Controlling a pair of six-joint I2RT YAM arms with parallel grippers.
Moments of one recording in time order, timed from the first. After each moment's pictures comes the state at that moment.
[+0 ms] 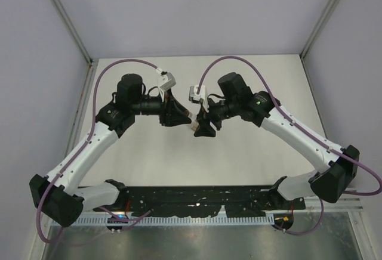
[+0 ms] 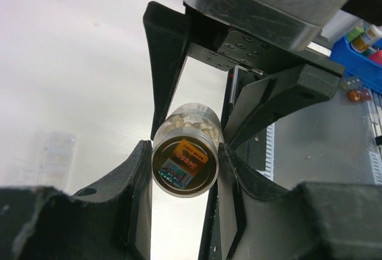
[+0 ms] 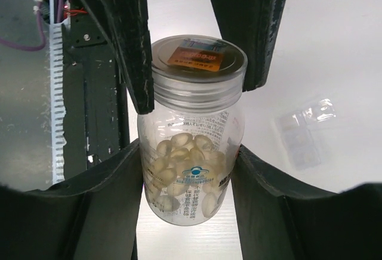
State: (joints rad) left arm -0.50 1.16 1.13 -0.32 0.94 -0.06; right arm 0.74 1.37 1.36 -0.71 -0.68 -0.38
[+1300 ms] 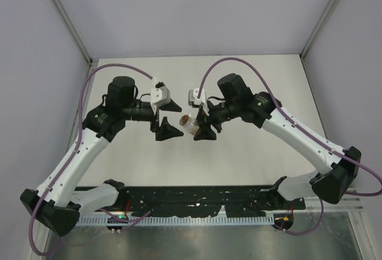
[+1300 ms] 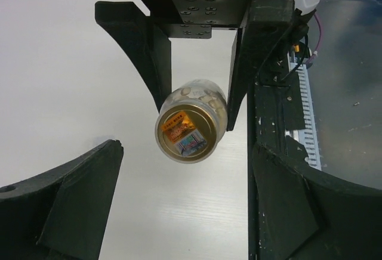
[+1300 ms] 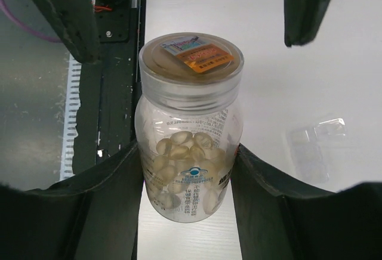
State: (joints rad) left arm -0.48 1.06 1.19 -0.57 0.95 0.34; right arm 0.75 1.36 1.37 -0.73 -0.69 -0.43
